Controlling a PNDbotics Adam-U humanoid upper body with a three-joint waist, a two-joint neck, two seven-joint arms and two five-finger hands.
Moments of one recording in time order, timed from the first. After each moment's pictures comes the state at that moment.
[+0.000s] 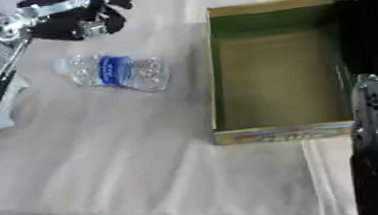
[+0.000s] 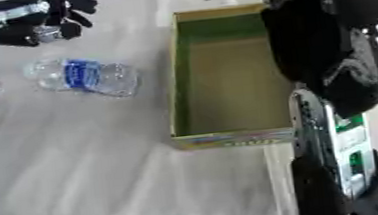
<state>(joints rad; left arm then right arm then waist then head) -0.67 0.84 -0.20 -1.37 0.03 -0.24 -0.57 -0.49 0.17 0.18 -1.95 -0.18 -0.44 0.60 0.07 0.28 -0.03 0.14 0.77</state>
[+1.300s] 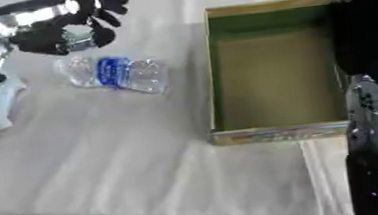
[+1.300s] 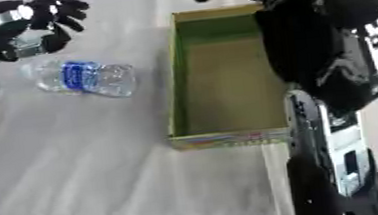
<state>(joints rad) -0.58 0.87 -0.20 -1.50 0.04 -0.20 -0.58 -0.48 0.17 0.18 -1.95 -0.18 -0.44 0.60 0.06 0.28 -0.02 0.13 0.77</state>
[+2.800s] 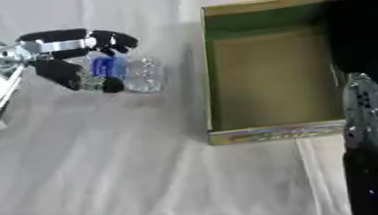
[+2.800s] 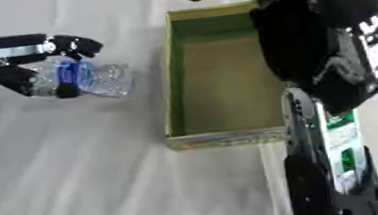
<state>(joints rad) -0.56 0.83 -0.21 -1.47 -0.16 -0.22 -0.73 -0.49 0.17 0.18 -1.95 -0.18 -0.44 0.61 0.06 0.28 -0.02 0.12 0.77</state>
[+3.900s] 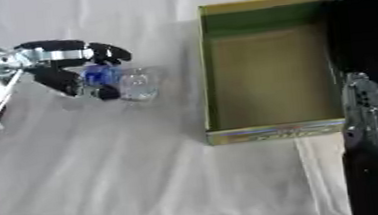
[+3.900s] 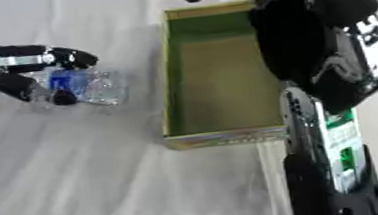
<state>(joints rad) -0.56 0.83 -0.23 -1.45 -0.22 -0.19 -0.80 -0.49 0.16 0.18 -1.95 -0.19 -0.43 0.62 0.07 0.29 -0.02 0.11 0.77</state>
